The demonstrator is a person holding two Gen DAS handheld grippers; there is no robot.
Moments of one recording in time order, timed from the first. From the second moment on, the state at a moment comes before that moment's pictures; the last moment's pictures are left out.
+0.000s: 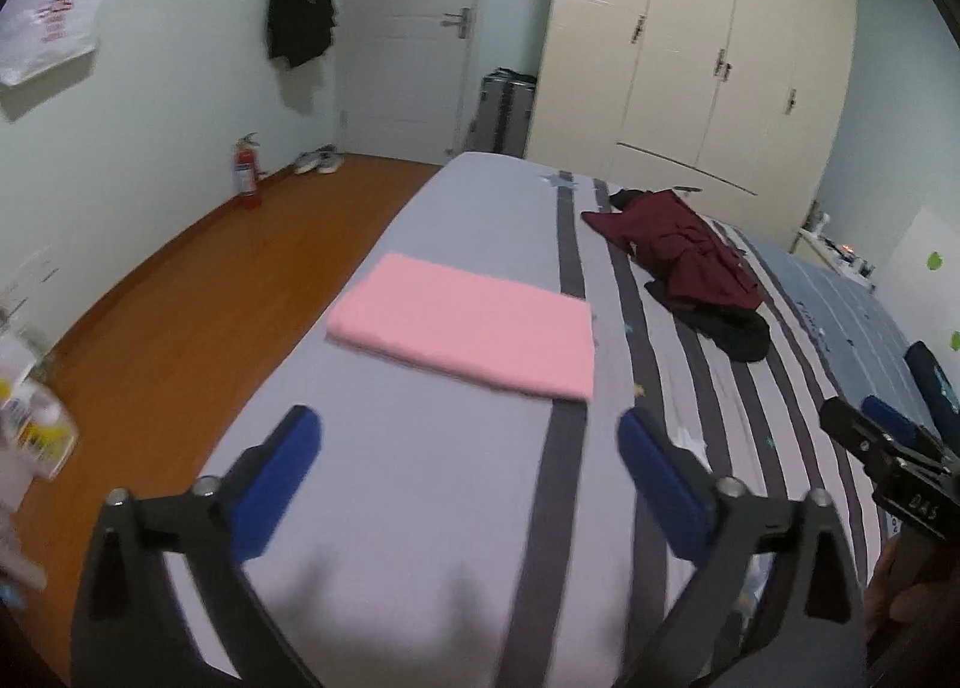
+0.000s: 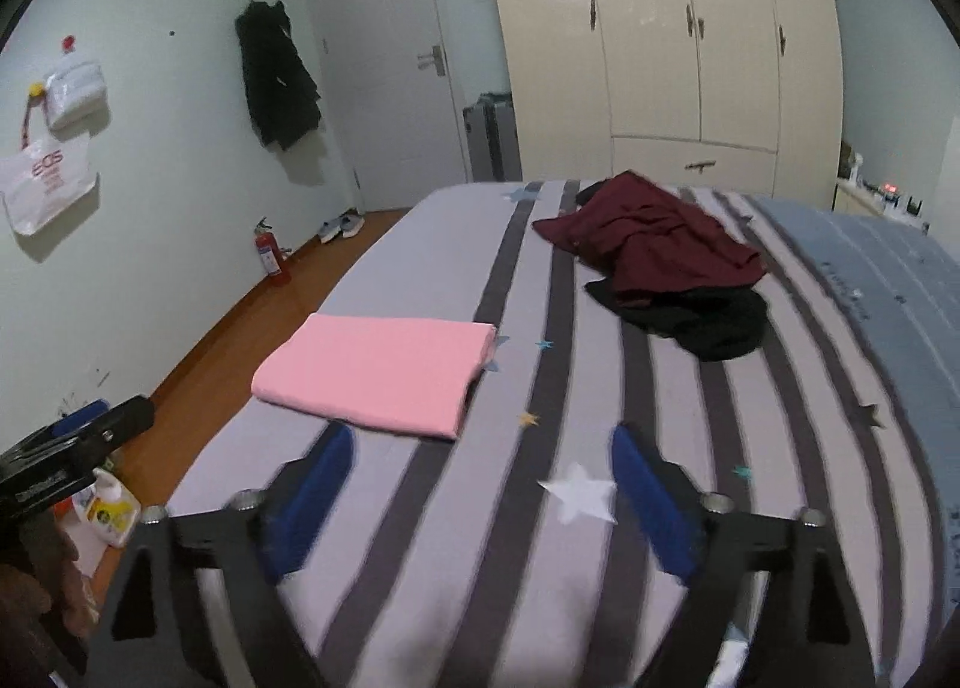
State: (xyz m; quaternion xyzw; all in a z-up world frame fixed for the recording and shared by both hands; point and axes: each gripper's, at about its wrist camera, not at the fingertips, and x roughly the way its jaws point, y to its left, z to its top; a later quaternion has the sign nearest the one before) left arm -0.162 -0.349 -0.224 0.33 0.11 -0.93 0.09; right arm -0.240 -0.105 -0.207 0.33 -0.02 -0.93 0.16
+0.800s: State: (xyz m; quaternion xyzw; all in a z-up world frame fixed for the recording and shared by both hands) left arm 0.000 -0.156 -0.270 0.27 0.06 -0.95 0.15; right arm -0.101 0.037 -0.266 0.28 0.03 -0.92 0.28
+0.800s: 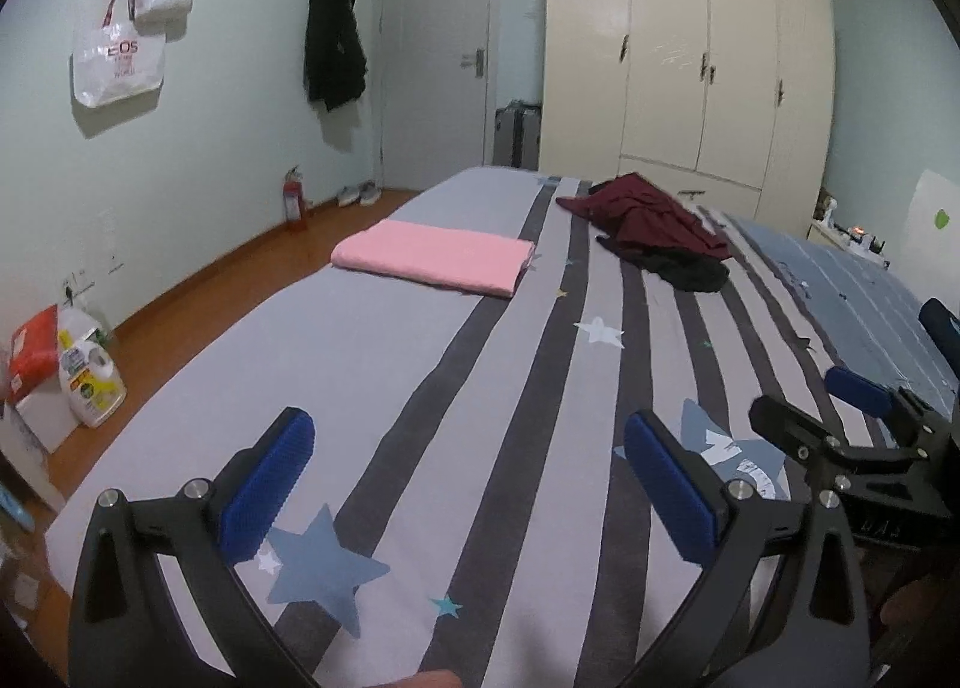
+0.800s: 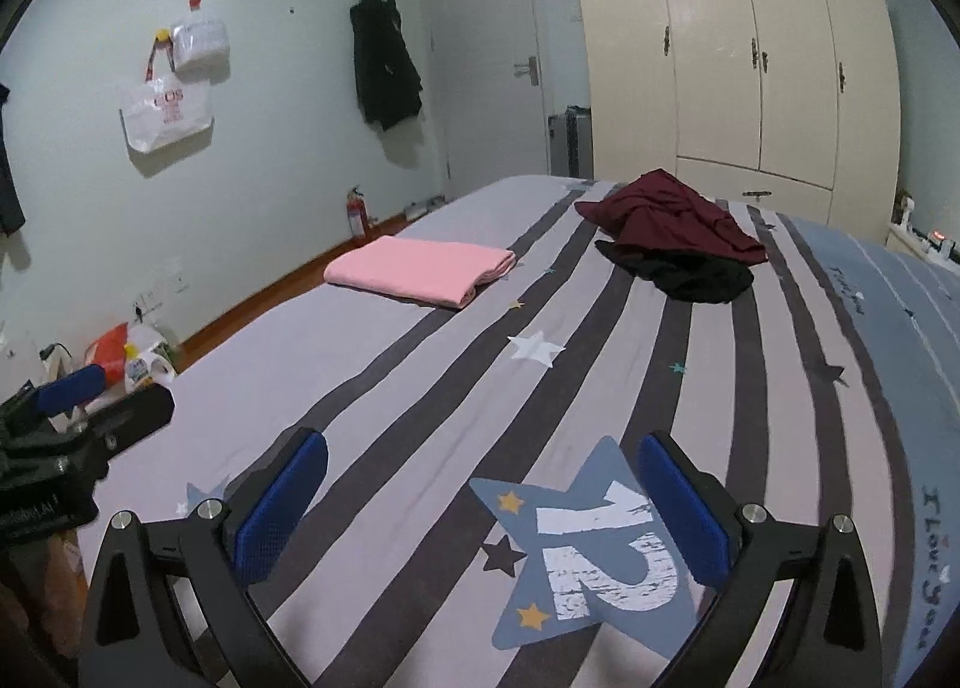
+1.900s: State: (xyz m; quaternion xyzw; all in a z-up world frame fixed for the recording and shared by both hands) left arm 0.284 -0.034 -0.085 0.21 0.08 -0.96 0.19; right arm 0.175 0.159 -0.076 0.21 0.04 -0.94 0.28
